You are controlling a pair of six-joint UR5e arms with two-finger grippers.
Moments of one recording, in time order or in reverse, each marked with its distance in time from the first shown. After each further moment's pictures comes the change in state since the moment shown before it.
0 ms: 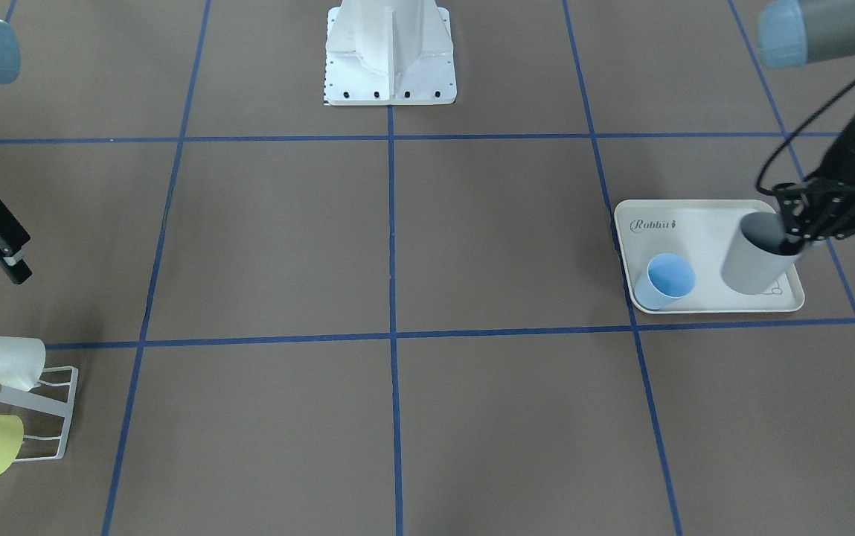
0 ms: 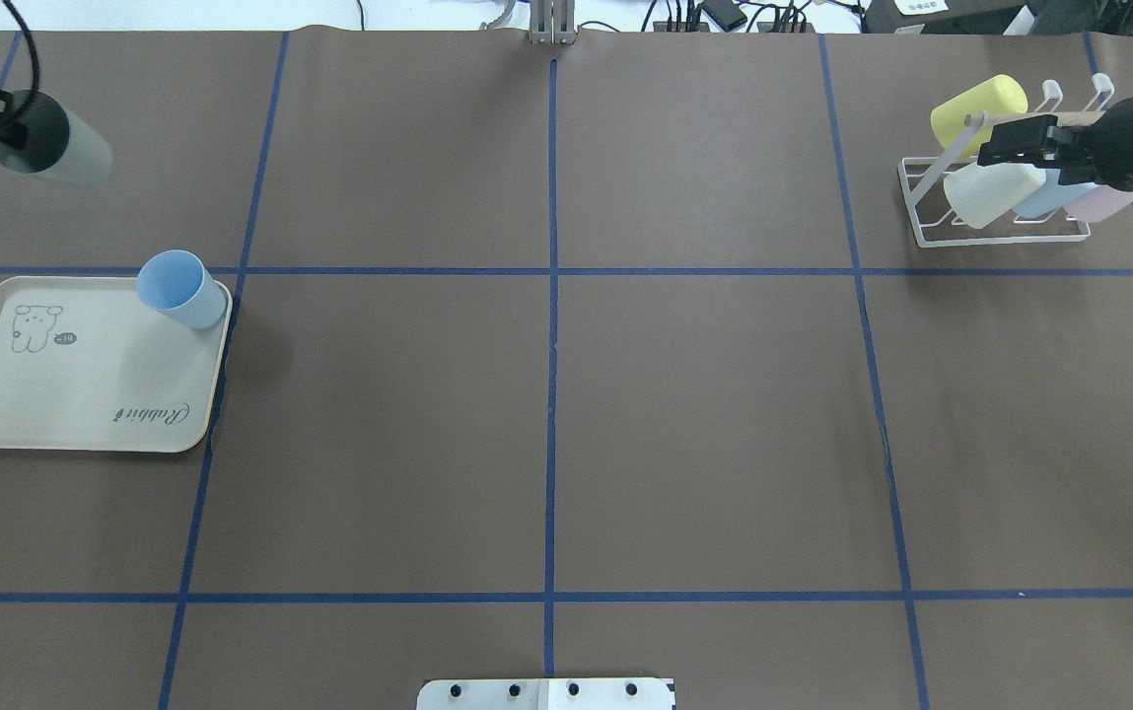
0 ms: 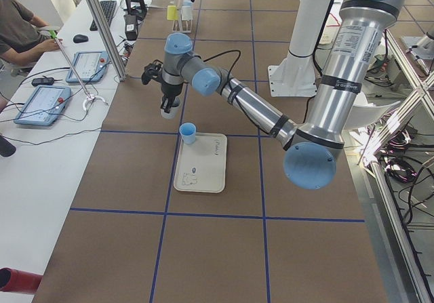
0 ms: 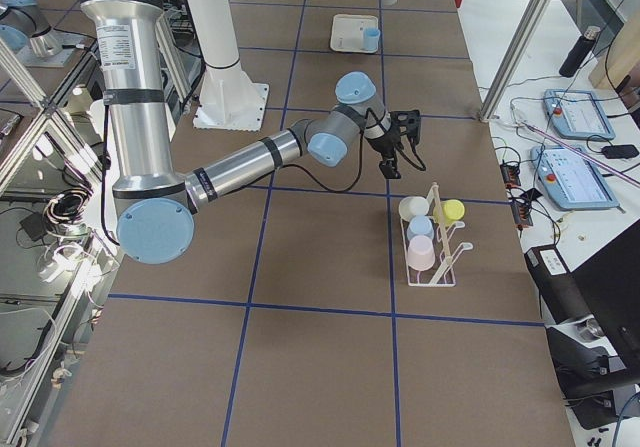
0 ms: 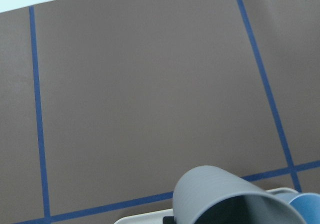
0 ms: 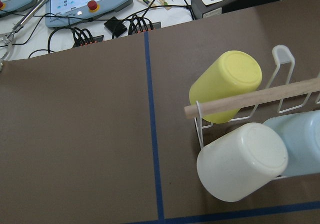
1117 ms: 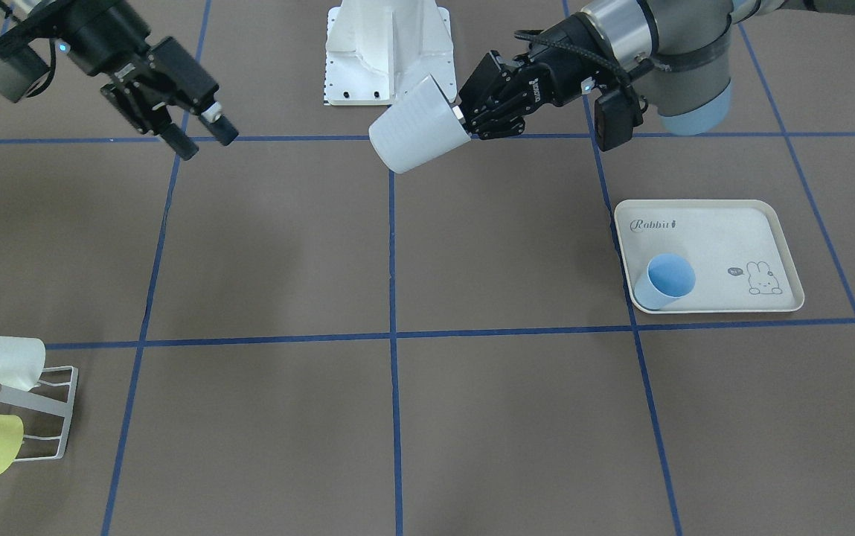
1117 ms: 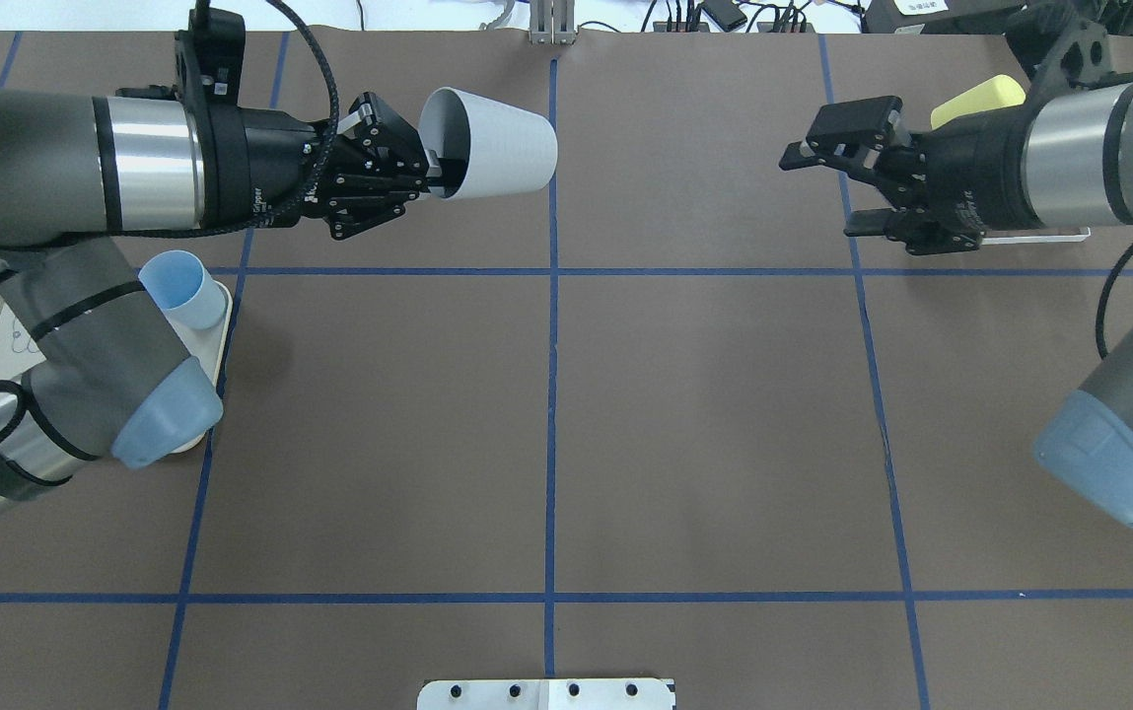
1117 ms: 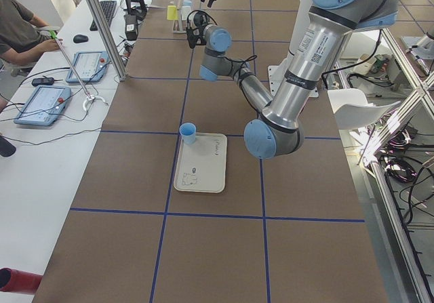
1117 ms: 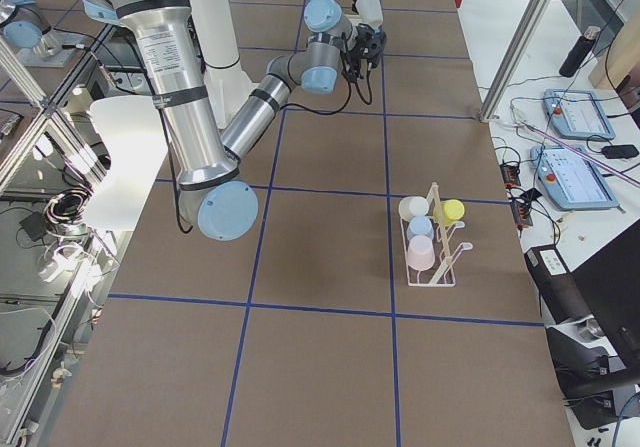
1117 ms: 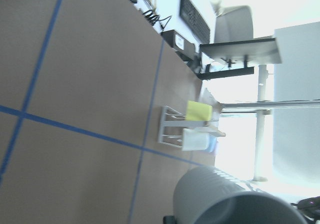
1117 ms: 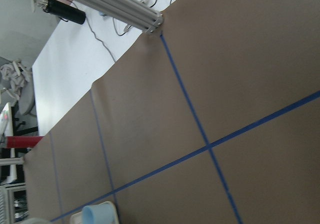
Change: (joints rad) left arm 0.404 -0.188 0.202 -1.328 0.292 -1.411; right arm -0.242 0.268 0.216 0.025 0.007 0.754
